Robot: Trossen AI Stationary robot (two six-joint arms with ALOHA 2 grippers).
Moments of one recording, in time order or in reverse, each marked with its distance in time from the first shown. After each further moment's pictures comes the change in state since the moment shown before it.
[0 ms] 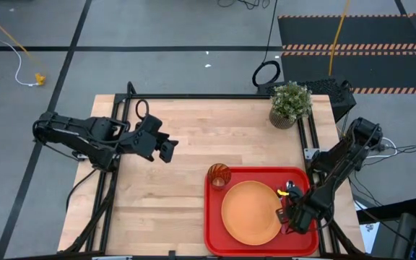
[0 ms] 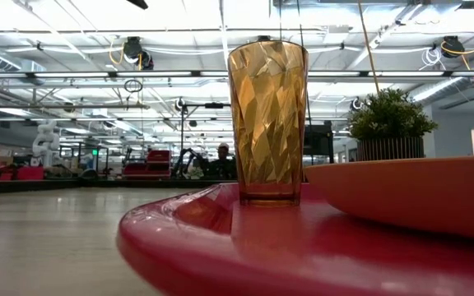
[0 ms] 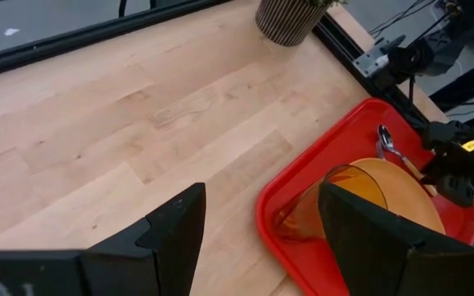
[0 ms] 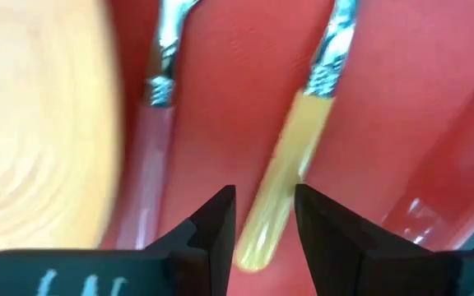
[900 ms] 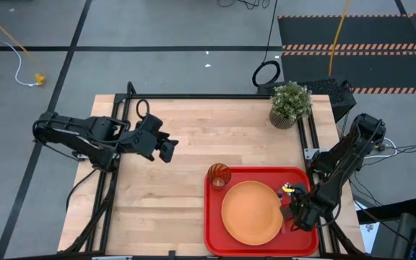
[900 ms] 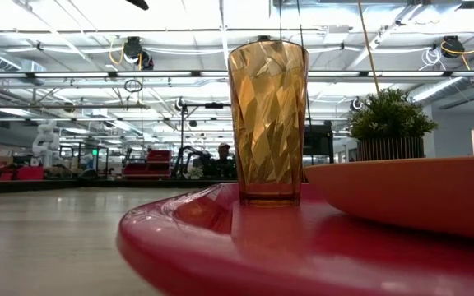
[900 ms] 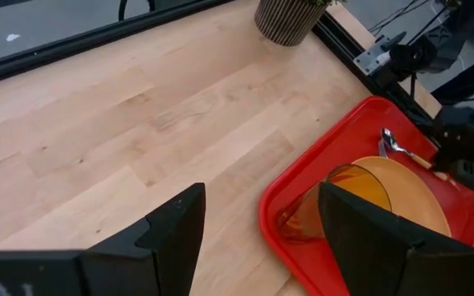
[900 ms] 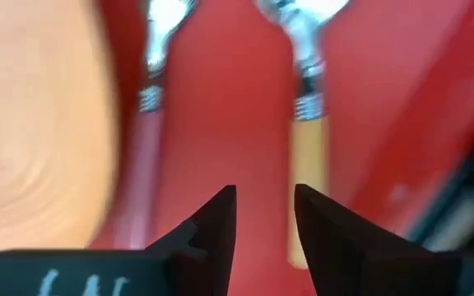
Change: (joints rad) left arm 0.008 0.000 0.000 0.002 0.005 0.029; right arm 0.000 -0.121 0.002 -0.118 0.030 0.013
